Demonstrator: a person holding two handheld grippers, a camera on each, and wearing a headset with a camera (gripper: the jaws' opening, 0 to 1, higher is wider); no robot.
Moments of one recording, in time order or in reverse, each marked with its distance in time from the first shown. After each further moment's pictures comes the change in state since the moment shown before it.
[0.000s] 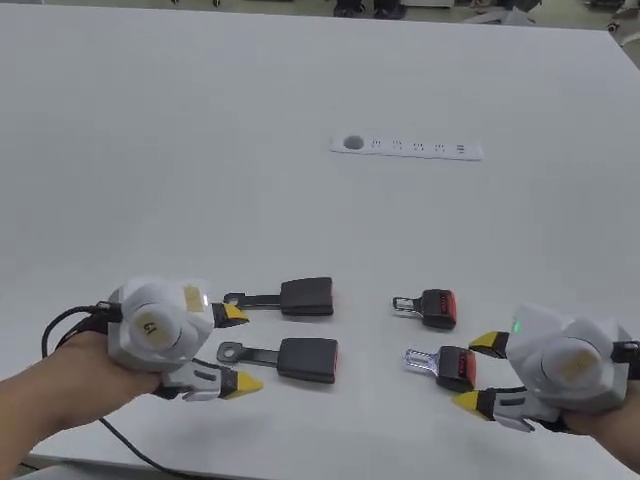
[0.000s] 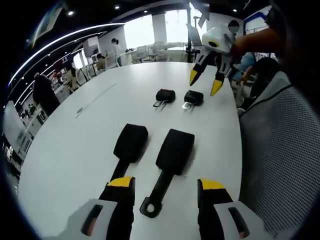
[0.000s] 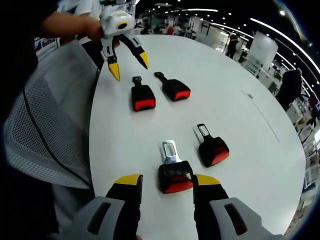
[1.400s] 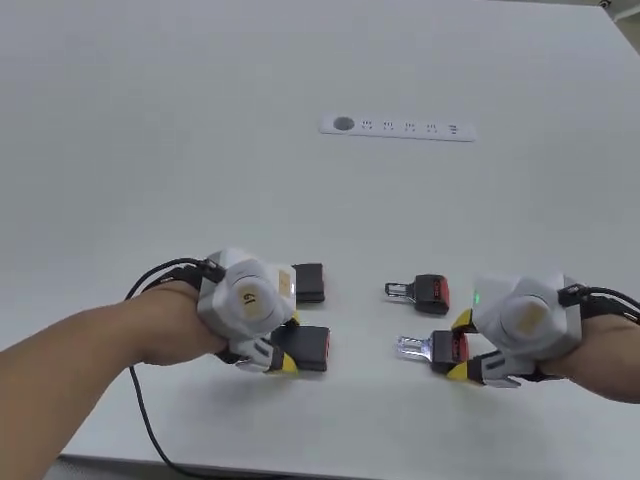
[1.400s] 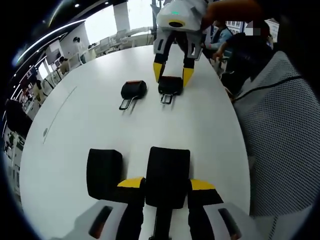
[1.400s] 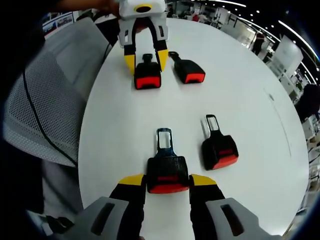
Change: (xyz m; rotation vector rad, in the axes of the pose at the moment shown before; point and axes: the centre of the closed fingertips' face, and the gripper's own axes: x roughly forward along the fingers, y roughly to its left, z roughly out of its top) left arm 0.060 -0.013 0.015 0.194 0.151 -0.192; right arm 0.029 -0.017 -0.018 -0.154 0.143 0.130
